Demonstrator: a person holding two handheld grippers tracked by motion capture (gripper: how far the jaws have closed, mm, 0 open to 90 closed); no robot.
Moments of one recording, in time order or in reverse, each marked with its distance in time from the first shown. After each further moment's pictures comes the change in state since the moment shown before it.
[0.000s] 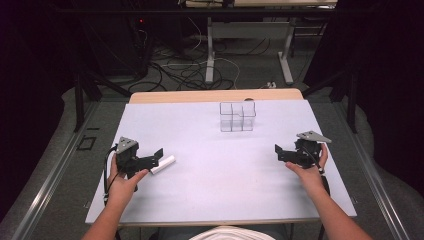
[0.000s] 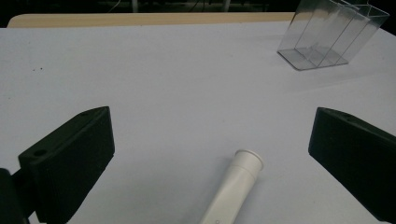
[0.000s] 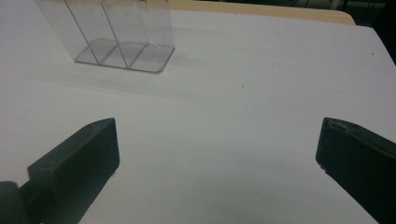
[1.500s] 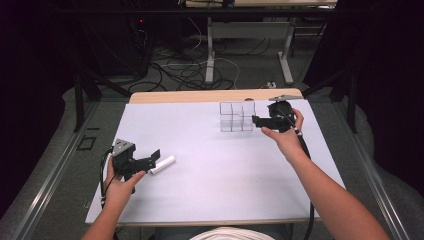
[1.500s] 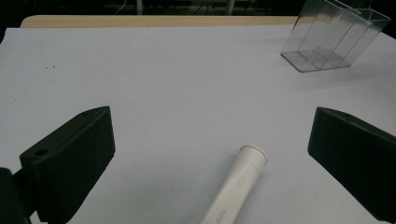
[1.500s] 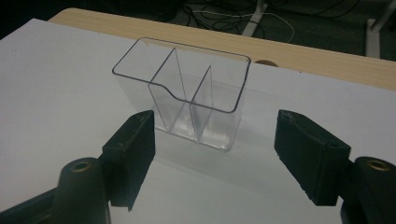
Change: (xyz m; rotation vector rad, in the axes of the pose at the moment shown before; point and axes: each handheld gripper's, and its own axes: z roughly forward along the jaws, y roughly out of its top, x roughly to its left) left arm 0.004 -0.003 -0.010 -0.006 0.017 0.000; right arm 0.058 0.111 0.034 0.089 0.111 -0.049
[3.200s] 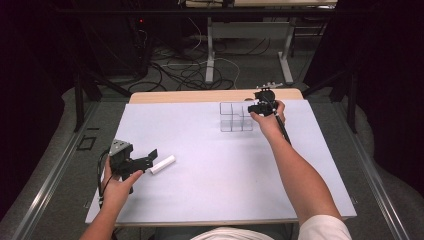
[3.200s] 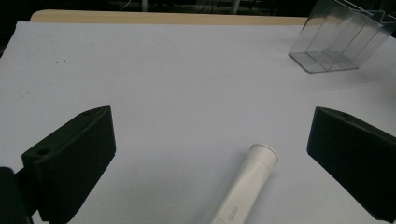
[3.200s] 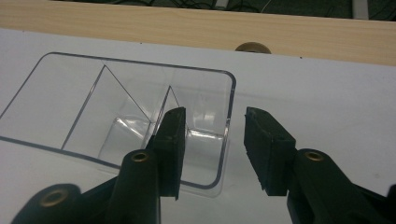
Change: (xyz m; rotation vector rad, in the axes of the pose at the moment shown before) left arm 0.008 -0.002 -0.001 0.006 0.014 -0.024; right arm -0.013 0.023 0.093 0.139 -0.103 0.139
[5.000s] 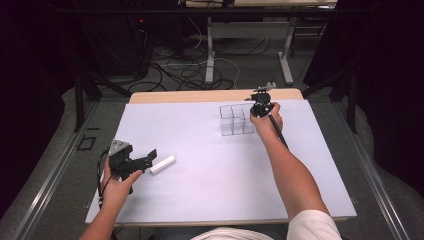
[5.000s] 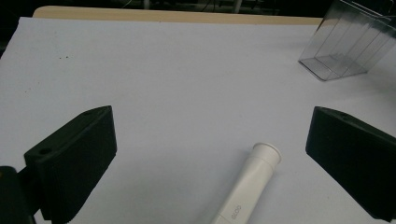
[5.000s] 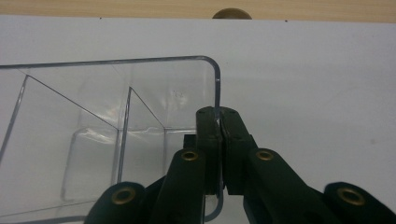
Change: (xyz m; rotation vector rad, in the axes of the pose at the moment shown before) left arm 0.002 -0.001 0.001 0.000 0.005 -0.011; right arm 0.008 -0.003 0.017 0.110 -0.133 0.060
